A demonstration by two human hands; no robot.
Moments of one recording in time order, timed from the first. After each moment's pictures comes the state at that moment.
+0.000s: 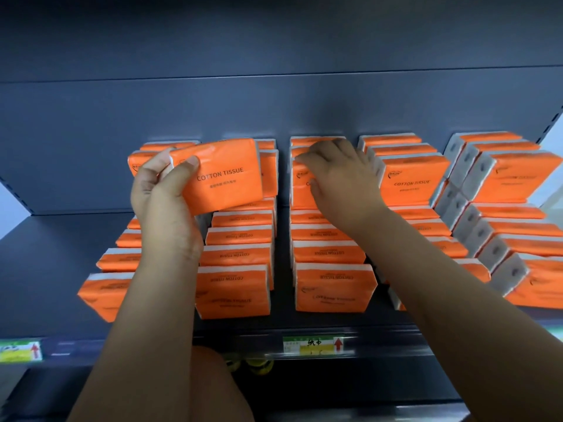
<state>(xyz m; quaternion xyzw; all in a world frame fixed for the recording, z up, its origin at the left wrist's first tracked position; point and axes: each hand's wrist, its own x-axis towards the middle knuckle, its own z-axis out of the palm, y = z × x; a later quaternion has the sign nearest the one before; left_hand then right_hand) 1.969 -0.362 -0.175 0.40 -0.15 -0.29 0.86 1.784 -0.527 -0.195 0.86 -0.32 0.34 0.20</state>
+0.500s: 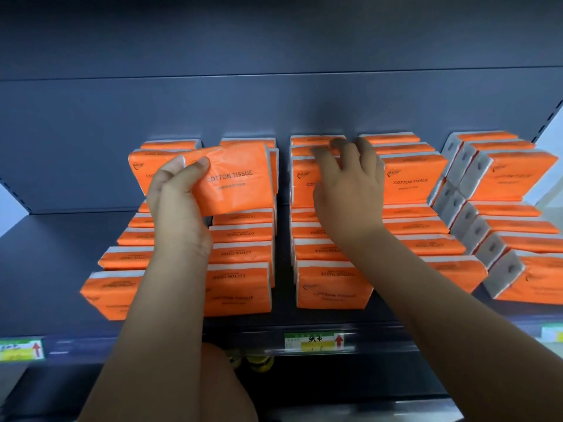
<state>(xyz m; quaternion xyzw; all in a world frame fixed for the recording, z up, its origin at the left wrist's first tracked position) 1.972 -0.373 -0.181 0.43 -0.15 -0.29 0.84 1.783 -0.497 -0.203 0.79 -0.41 0.41 0.20</state>
